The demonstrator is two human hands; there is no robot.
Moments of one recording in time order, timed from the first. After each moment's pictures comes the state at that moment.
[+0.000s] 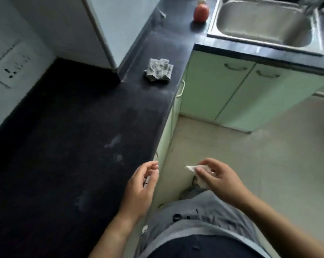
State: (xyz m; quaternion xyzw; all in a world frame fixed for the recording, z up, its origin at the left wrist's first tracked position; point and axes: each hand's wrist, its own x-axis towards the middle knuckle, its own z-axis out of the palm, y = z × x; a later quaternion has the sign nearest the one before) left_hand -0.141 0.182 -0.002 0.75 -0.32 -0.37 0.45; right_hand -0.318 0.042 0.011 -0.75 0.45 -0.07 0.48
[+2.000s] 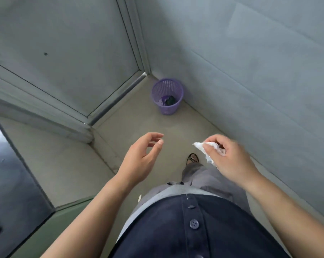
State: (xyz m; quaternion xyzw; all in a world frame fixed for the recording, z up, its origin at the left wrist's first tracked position) left_hand -0.945 -0.627 0.009 0.45 -0.74 -0.49 0.11; right_hand -1.135 -0.503 0.026 -0.35 0.80 -0.33 0.36
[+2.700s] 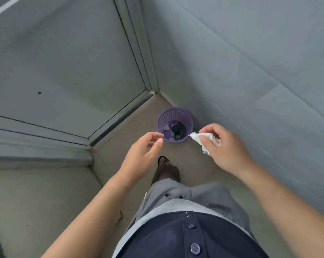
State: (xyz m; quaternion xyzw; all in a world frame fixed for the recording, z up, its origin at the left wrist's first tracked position) left_hand -1.098 -0.896 -0.005 0.51 -0.70 -0.50 0.09; right_hand -1.299 -0.803 0.008 -0.40 0.76 -0.33 0.39
